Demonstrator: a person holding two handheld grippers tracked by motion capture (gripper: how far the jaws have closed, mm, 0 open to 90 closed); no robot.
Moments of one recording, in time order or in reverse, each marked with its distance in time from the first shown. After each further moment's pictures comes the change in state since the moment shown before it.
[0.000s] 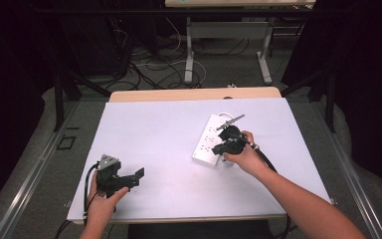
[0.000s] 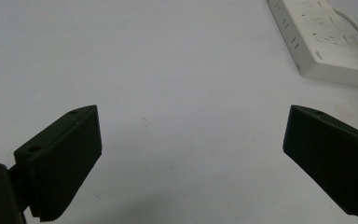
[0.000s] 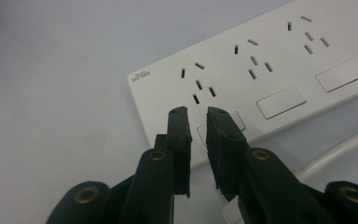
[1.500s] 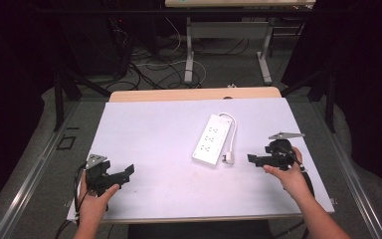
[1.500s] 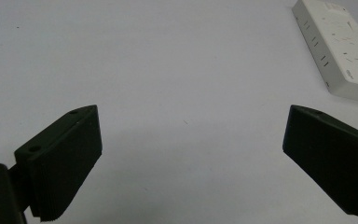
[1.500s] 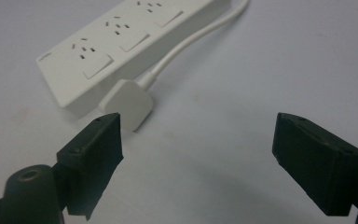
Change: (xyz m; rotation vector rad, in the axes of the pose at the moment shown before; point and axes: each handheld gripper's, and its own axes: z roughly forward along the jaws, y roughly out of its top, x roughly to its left) left arm 0.022 0.001 -0.012 -0.033 0.065 -0.067; right arm -0.057 -0.103 -0.071 -0.246 -0.183 0.238
